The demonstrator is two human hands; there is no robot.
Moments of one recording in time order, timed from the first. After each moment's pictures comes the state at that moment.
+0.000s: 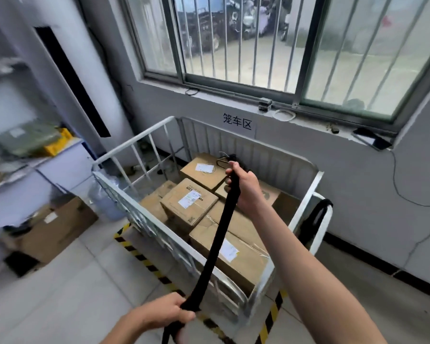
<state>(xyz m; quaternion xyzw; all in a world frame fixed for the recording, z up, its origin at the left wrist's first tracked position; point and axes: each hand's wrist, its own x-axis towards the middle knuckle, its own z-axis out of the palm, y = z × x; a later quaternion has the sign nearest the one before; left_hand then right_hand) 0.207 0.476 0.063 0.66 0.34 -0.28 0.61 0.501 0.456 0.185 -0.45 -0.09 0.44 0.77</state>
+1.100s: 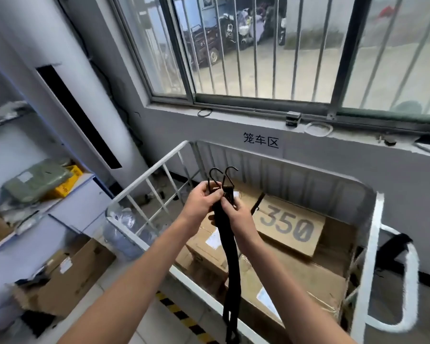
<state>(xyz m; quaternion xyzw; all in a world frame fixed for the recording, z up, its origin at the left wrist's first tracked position) 0.419 0.760 0.190 0.67 0.31 0.20 0.64 0.480 0.660 0.150 -0.49 -0.18 0.40 0.75</state>
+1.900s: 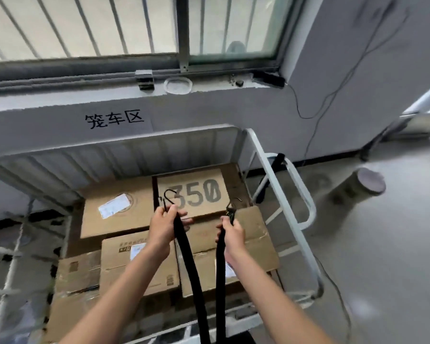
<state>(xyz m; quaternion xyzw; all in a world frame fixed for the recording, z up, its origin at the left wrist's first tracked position) 0.552 0.850 0.032 0.59 0.29 -0.11 0.75 0.537 0.687 -0.022 -0.55 0.37 0.10 0.74</state>
